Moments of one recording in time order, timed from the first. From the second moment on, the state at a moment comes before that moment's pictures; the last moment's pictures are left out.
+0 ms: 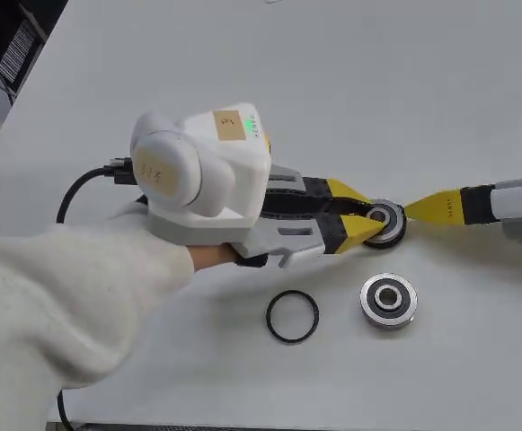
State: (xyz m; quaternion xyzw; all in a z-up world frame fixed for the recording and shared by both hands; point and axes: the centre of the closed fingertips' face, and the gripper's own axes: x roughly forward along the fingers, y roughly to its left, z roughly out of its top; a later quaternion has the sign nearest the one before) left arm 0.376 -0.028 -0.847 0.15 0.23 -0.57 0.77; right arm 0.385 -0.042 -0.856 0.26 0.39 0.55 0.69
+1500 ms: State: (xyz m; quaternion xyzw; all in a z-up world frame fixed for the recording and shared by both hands) left arm 0.377 -0.029 -0.849 0.17 0.22 -0.58 0.77; right arm 0.375 -0.015 -0.836 0.26 0.36 0.59 0.68
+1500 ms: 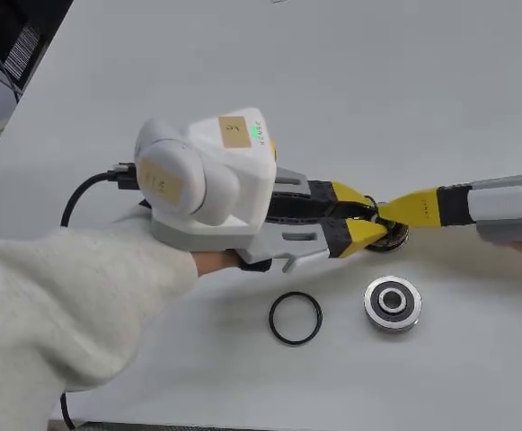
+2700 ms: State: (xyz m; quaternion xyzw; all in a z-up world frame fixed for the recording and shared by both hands) left arm 0.365 -0.034 -0.821 0.15 0.20 -0.58 0.77; right arm 0.382 -0.040 -0.833 0.23 0.37 0.56 0.71
